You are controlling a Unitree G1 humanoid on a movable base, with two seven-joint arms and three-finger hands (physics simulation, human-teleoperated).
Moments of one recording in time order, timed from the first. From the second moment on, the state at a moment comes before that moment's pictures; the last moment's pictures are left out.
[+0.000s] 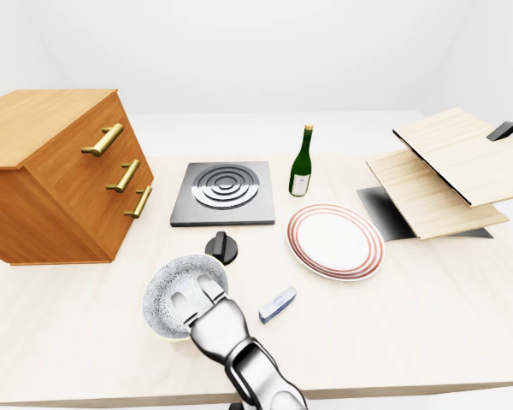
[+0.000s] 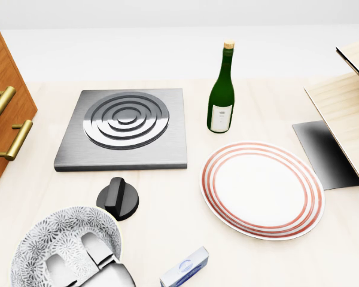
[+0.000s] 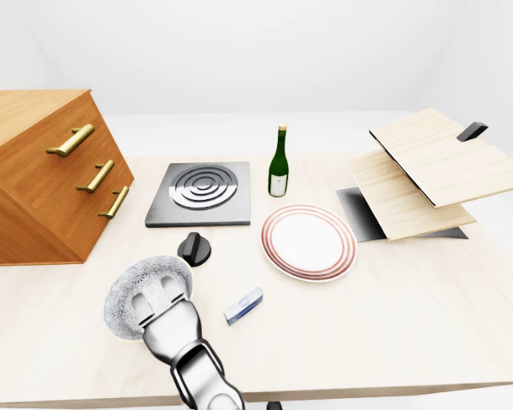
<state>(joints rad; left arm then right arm) -0.03 0.53 1.00 -0.29 -0.59 0.09 0.07 0.06 0.19 0.81 0.09 -1.67 0.09 0.28</state>
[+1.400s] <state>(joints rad) -0.03 0.53 1.00 -0.29 -0.60 0.09 0.07 0.00 0.23 0.75 0.02 -1.65 0.09 0.28</state>
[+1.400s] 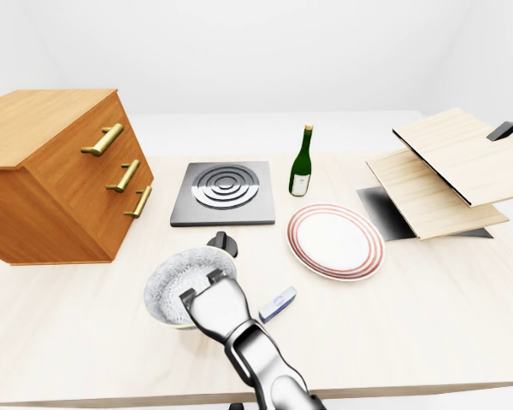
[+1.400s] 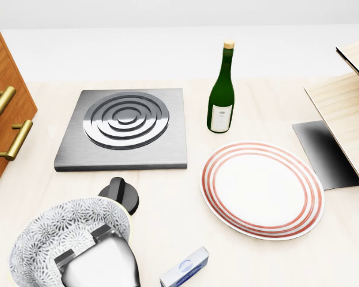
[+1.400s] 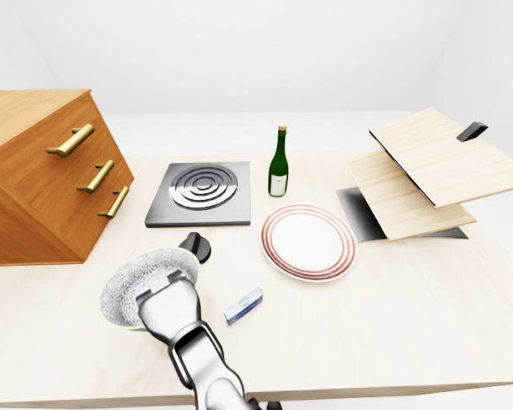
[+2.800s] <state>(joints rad) -0.03 0.53 1.00 -0.29 -0.59 0.09 0.06 -0.24 0.09 0.22 -0.15 -1.55 0.09 0.43</state>
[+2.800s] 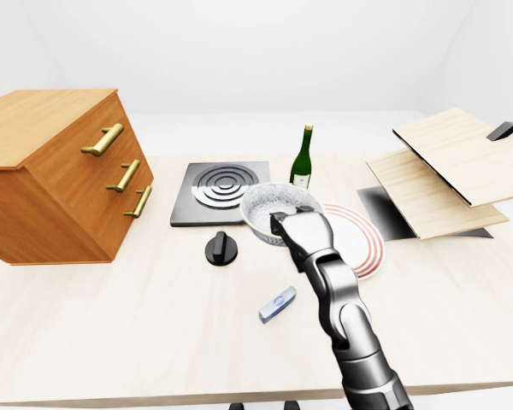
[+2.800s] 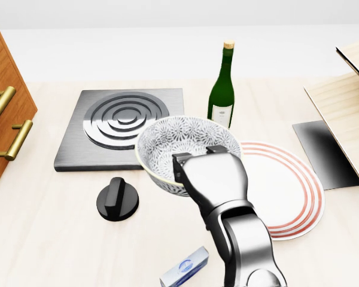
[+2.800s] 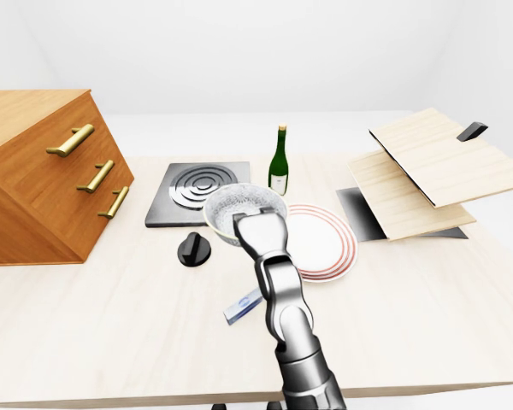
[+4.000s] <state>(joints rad) -0.03 0.53 1.00 -0.29 -0.57 0.09 0.05 -0.24 -0.15 -0.02 -0.05 -1.47 0.09 0.31</state>
